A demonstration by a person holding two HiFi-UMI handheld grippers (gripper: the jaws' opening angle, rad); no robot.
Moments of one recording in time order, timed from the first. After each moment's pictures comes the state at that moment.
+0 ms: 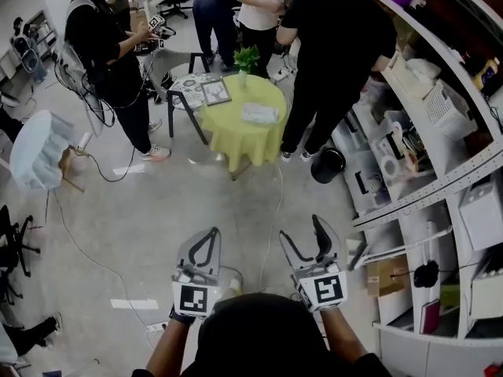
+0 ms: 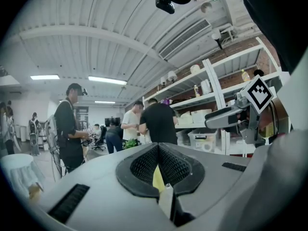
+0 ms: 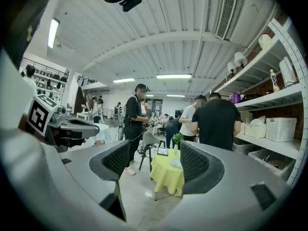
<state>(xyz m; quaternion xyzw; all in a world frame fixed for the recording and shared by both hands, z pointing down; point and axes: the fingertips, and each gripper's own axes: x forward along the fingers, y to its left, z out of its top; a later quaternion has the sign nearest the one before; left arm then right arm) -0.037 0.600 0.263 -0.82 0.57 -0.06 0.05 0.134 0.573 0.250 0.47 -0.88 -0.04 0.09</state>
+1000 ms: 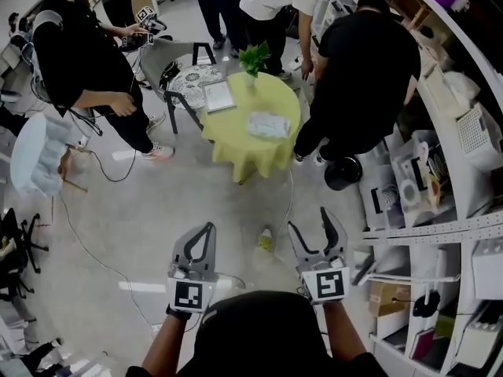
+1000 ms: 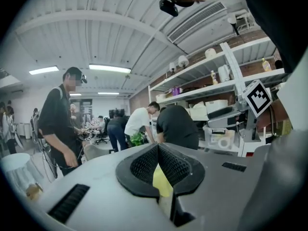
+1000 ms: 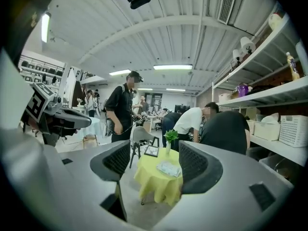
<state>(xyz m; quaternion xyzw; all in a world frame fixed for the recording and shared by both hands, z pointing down) -0.057 0.365 0.278 -0.80 0.59 -0.09 0.00 0.135 0.317 0.267 0.46 -0.88 -0.05 0.11</state>
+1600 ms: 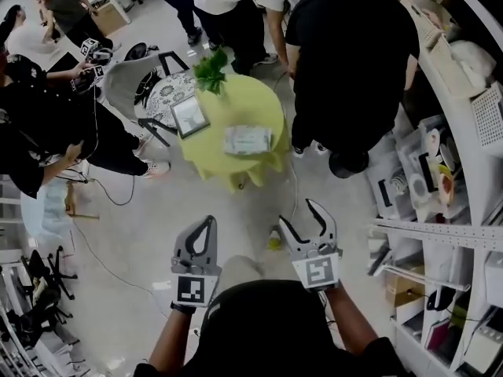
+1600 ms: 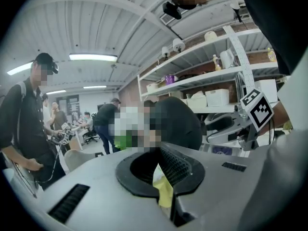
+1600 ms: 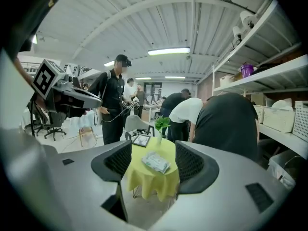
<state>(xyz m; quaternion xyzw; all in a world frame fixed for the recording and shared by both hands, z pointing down) 0.028 0.144 0.293 -0.83 0.54 -0.15 -0.01 0.197 0.124 0.340 0.45 -0.88 0.00 0.19</state>
